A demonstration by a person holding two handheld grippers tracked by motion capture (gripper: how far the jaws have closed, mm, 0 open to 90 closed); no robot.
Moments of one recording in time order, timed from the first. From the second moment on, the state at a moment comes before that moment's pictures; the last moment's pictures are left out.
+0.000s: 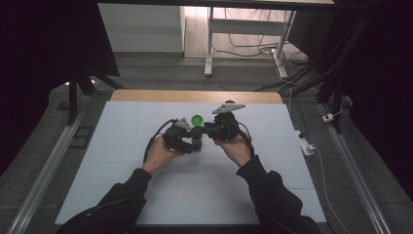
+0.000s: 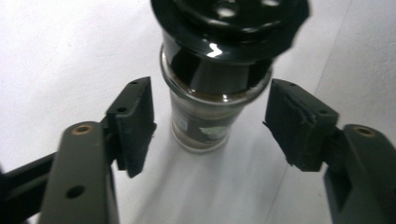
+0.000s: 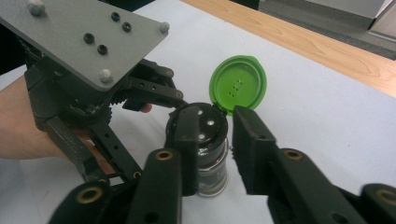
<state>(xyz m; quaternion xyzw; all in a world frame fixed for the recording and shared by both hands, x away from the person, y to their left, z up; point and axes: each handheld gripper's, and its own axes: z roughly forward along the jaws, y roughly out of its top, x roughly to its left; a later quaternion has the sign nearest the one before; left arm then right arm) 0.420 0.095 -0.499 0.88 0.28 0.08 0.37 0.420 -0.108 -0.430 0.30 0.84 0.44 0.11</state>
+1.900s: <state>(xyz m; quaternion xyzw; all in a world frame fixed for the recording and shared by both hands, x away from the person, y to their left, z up) 0.272 0.216 -0.458 0.82 0.35 0.05 0.45 0.326 -0.188 -0.442 0.31 0.85 0.42 0.08</state>
